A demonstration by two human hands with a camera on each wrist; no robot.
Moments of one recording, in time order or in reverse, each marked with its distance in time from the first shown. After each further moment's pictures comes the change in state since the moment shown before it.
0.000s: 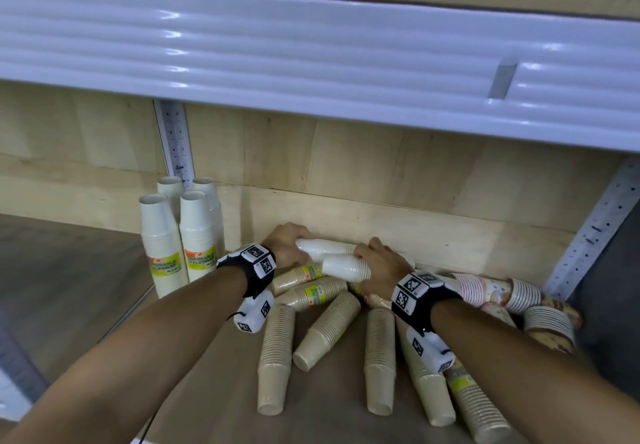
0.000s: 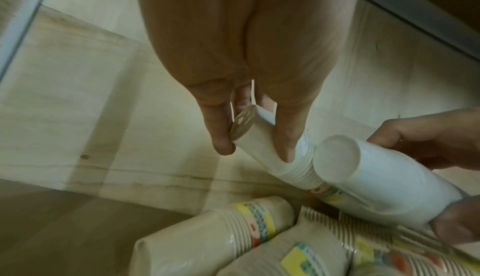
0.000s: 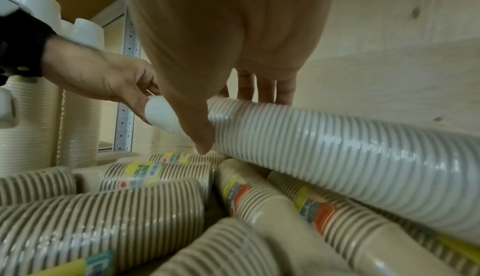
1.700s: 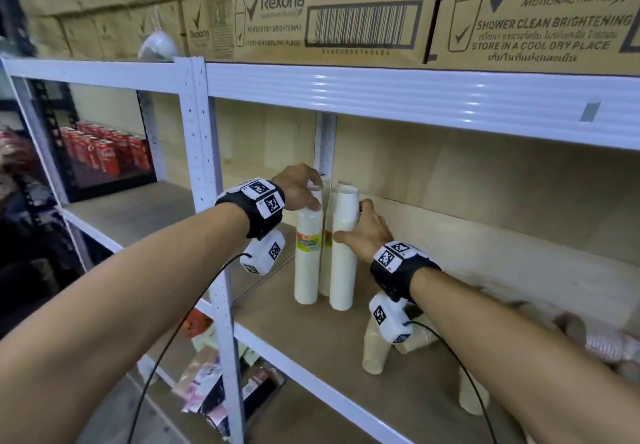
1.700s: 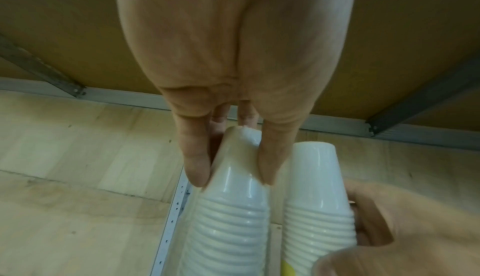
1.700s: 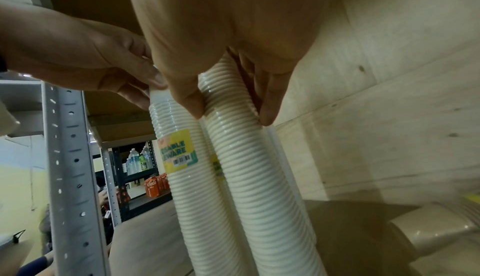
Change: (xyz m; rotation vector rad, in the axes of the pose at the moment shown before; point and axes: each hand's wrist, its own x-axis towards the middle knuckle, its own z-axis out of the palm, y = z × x) left_hand -0.207 0.026 -0.192 0.347 0.353 -0.245; right_hand -0.007 -0.244 -0.056 0.676 0.104 -0.128
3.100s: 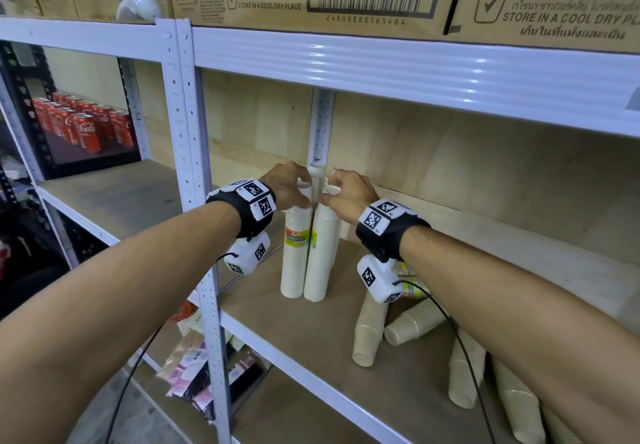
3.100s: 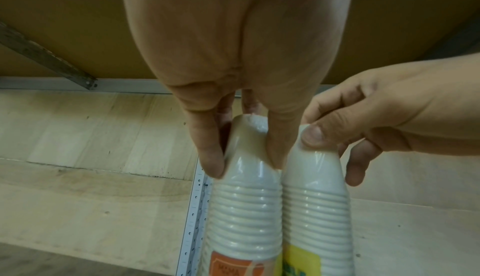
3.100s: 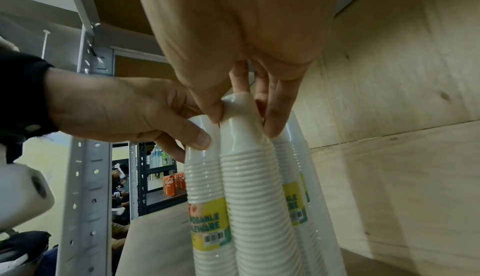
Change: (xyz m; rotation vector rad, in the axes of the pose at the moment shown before) left_hand 0.006 -0.022 0.029 -0.046 0.021 -0.062; right_hand 0.036 -0.035 -0.005 -0.159 0.000 -0.148
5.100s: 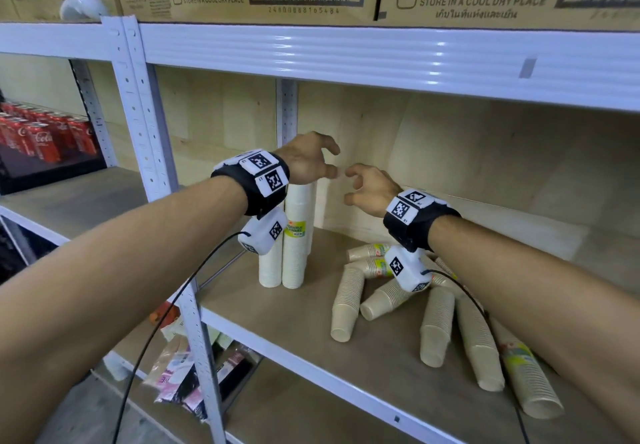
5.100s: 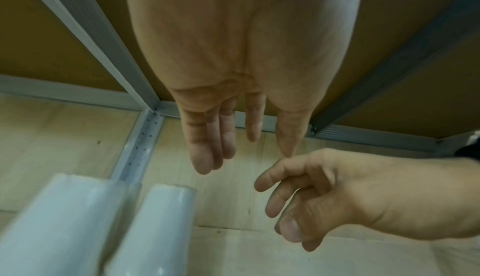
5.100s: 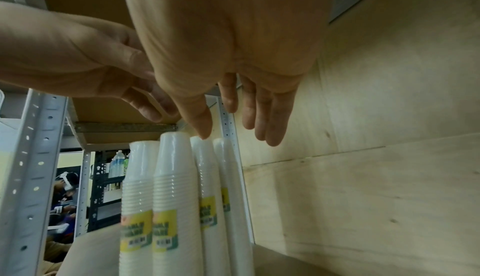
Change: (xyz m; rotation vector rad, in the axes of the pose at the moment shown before) left_hand -0.021 0.101 -0.012 -0.073 -0.105 0.206; right_hand -0.043 0.061 -0.063 -0.014 -0.040 0.131
